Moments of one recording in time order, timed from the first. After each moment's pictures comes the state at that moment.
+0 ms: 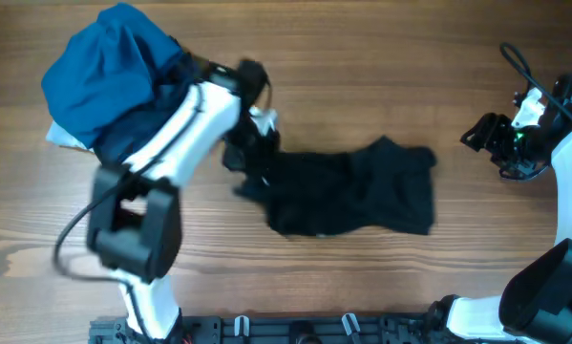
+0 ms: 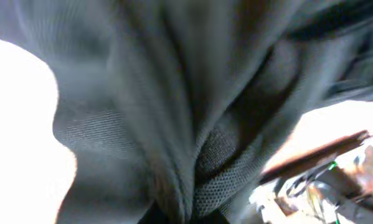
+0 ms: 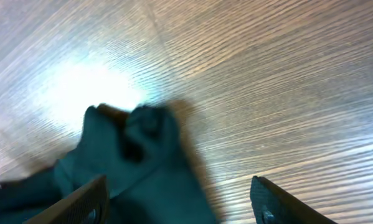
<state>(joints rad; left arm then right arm) -0.39 1.97 1.59 -1.31 0.41 -0.25 -0.42 1.59 1.25 -0.99 -0.31 0.10</state>
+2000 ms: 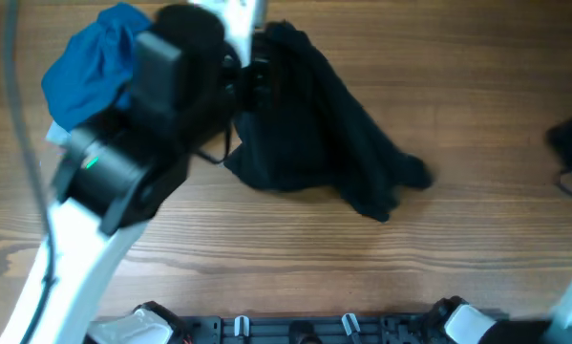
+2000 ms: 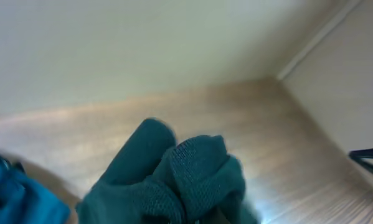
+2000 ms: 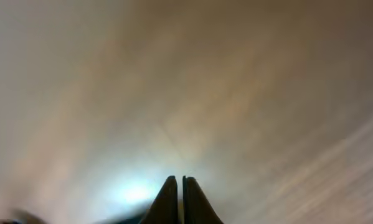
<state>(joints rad) -0.58 1.40 1.90 -0.91 -0.03 -0.29 -0.70 1.31 1.32 -0.90 -0.41 0.30</state>
